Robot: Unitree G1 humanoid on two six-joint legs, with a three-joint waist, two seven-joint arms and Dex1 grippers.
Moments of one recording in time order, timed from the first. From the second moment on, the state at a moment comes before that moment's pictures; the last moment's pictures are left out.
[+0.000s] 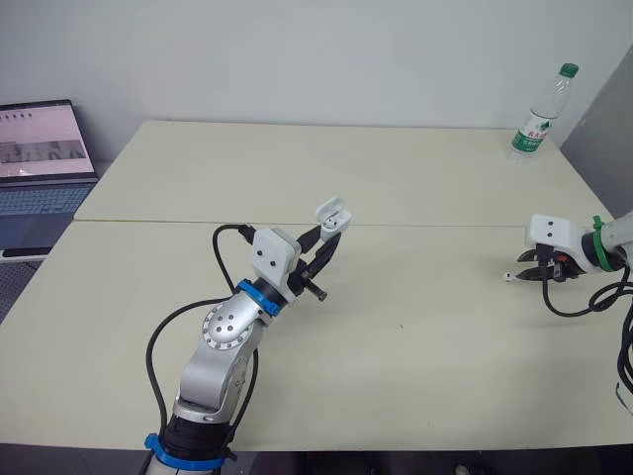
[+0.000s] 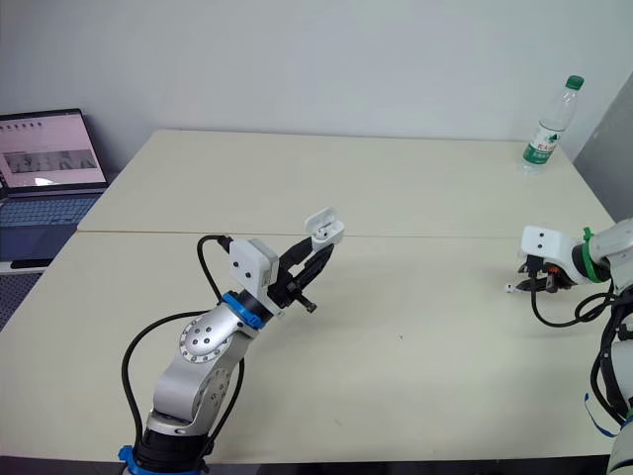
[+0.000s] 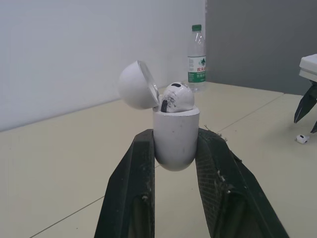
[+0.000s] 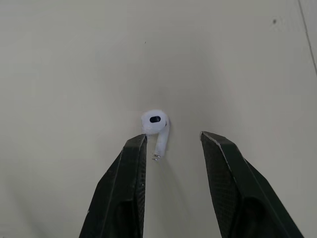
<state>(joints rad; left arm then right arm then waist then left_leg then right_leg) -0.20 0.23 -0.11 -0.35 -0.22 0.18 -0.45 -1.00 -0.93 0.34 1.17 -0.26 -0.27 1.30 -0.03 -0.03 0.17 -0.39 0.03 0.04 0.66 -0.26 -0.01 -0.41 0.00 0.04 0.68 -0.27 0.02</state>
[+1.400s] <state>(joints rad) -0.17 0.21 -0.13 -0.35 -0.20 0.18 -0.41 -0.84 -1.11 0.29 1.09 -0.30 -0.36 1.51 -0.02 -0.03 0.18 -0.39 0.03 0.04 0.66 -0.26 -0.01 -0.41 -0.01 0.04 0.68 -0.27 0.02</state>
